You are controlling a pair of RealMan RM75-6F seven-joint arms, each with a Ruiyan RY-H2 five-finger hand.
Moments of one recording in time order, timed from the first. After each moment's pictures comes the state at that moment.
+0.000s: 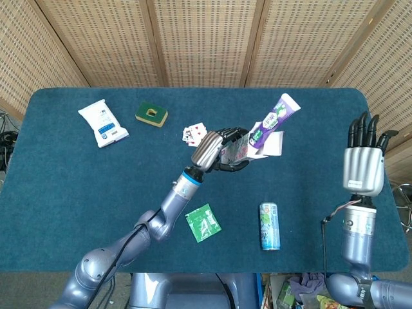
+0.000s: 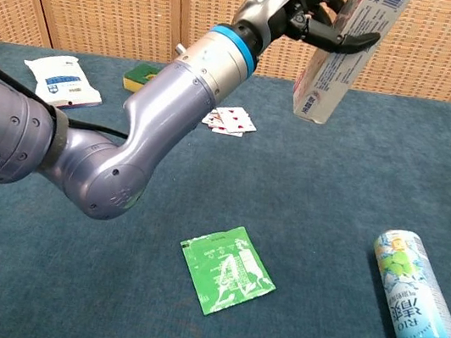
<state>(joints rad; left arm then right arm) -1.30 -2.23 -0.39 -0.43 1.40 1.23 -0.87 0.64 -1.23 0.11 -1.79 -0.88 1.77 -1.56</state>
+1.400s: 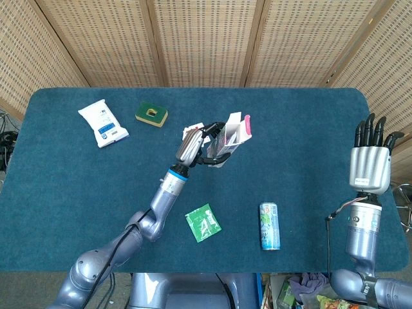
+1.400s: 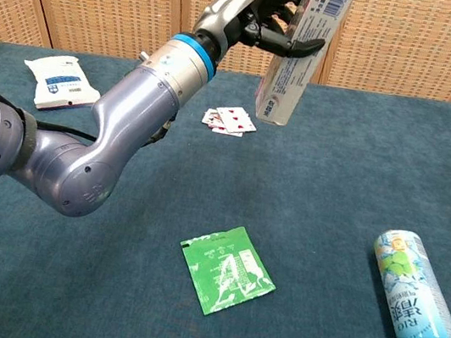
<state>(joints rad) -1.23 -2.21 -0.35 -0.38 1.36 1.20 -0.91 0.61 -1.23 0.15 -1.76 -0.86 1.70 -1.52</state>
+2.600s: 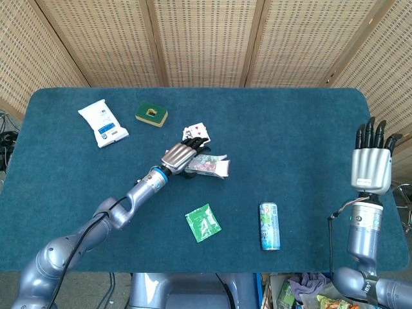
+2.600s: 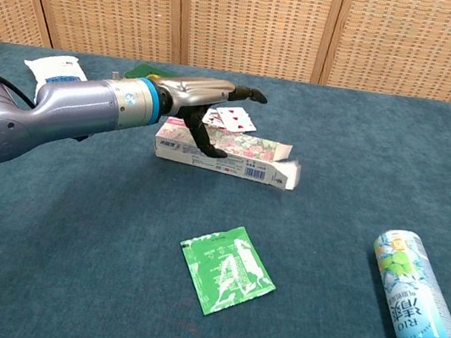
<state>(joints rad) -1.14 -1.96 -0.10 -0.56 1.47 0.74 -0.51 0.59 -1.24 0.16 -1.70 -0.85 1.64 -1.42</state>
